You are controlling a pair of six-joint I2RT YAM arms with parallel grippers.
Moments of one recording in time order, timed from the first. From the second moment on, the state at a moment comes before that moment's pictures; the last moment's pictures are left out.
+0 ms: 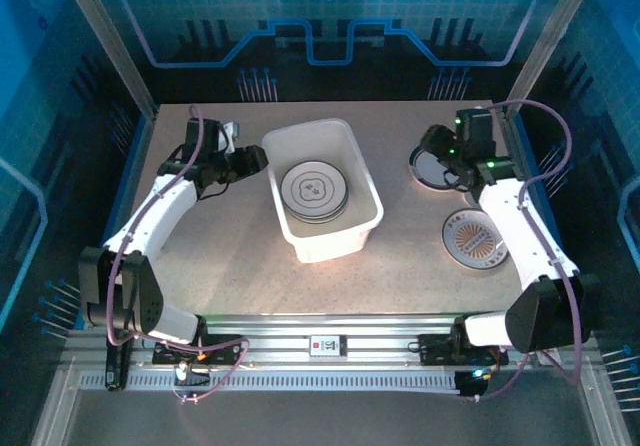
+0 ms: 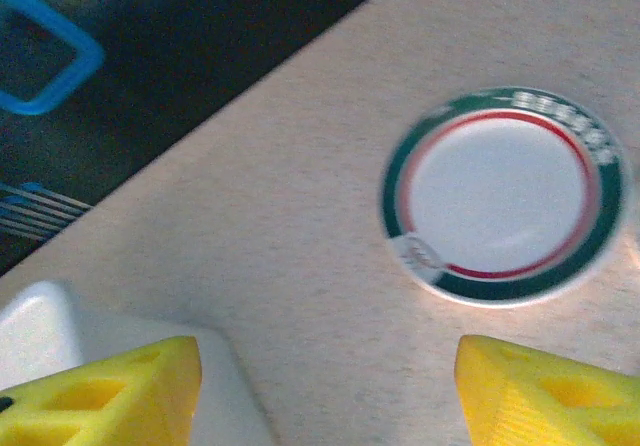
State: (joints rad) left arm -0.10 1.46 1.17 -0.47 0.36 -0.51; right arm 0.09 1.36 1.23 -0.56 0.06 0.67
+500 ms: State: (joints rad) left arm -0.14 1.49 1.18 -0.47 0.31 -0.51; right arm -0.08 1.74 1.39 -0.70 0.03 0.46
